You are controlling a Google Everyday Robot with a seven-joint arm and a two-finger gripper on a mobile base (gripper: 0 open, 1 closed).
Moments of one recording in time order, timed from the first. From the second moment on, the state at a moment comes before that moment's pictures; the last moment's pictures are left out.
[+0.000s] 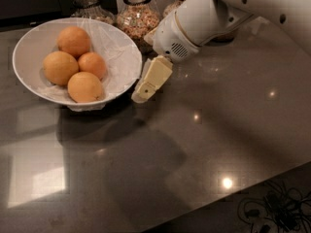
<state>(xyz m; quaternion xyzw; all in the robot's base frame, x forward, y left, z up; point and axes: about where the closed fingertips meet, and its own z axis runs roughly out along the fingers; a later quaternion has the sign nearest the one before) 0.536 0.021 0.938 -0.63 0.68 0.19 0.32</state>
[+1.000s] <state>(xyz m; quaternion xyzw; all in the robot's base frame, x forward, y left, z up) 0.536 0.076 0.934 -0.64 0.66 0.19 0.35</state>
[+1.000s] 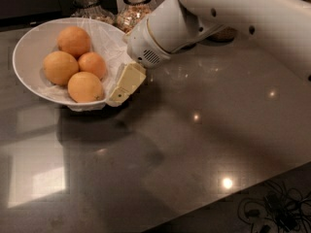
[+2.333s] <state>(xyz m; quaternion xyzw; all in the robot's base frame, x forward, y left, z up) 0.554 0.120 0.943 -0.61 0.69 0.19 0.34</state>
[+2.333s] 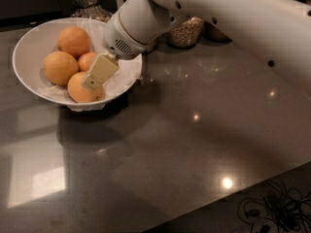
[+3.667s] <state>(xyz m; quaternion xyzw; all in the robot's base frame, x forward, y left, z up) 0.569 0.143 0.916 -0.58 0.70 0.23 0.35</state>
